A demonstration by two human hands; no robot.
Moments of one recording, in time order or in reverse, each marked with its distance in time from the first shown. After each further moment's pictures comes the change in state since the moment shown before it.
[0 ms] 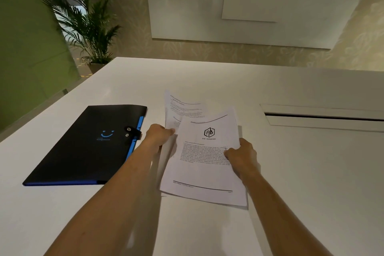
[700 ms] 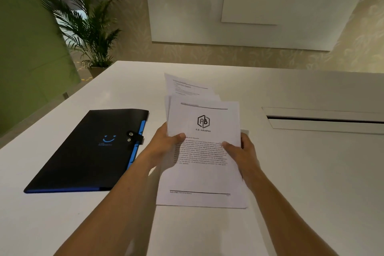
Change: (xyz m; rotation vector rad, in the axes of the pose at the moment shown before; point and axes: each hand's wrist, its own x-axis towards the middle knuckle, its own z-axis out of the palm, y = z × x) left_hand -0.035 -0.002 -0.005 -0.277 -0.325 0.375; right_hand 0.018 0.007 0.008 0.451 -0.144 -0.112
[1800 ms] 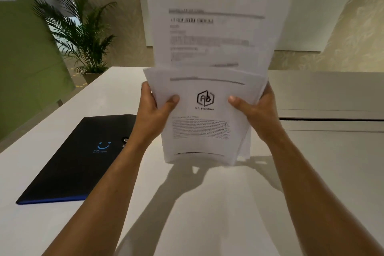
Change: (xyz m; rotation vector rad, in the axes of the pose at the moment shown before) left_hand -0.016 0.100 0.004 0.001 0.241 0.529; right_hand -0.004 -0.142 -0.028 0.105 -0.051 -0.599
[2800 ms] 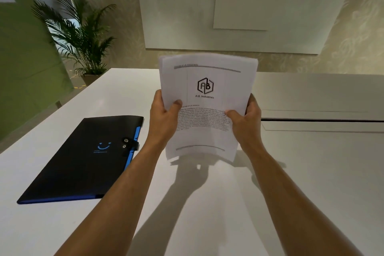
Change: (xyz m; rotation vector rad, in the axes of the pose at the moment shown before) left_hand -0.008 -0.004 0.029 0.039 0.153 -0.102; right_hand -0.020 0.023 0.030 -0.067 0.182 0.020
